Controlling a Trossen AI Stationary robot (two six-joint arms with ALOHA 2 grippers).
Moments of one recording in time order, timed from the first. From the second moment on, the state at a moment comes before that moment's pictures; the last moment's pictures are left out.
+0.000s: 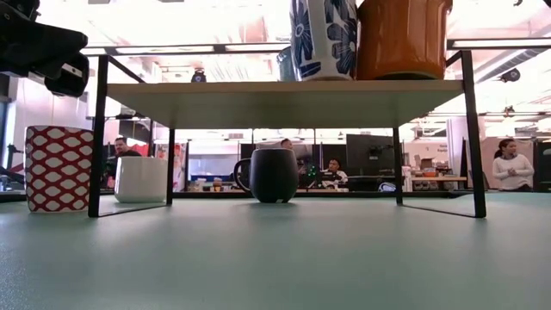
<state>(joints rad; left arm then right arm) -0.75 0.02 0.03 0.06 -0.64 0.00 0.29 1.94 2.23 -1.57 0.23 -0.07</state>
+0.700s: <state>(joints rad) -0.75 0.02 0.03 0.06 -0.64 0.00 0.28 1.95 2.22 -1.51 0.23 -0.11</state>
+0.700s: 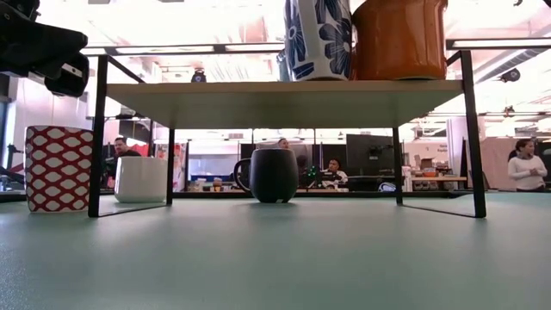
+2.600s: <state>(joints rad) -0.75 0.02 0.03 0.06 -0.64 0.00 0.39 1.70 2.20 -1.49 0.23 0.23</state>
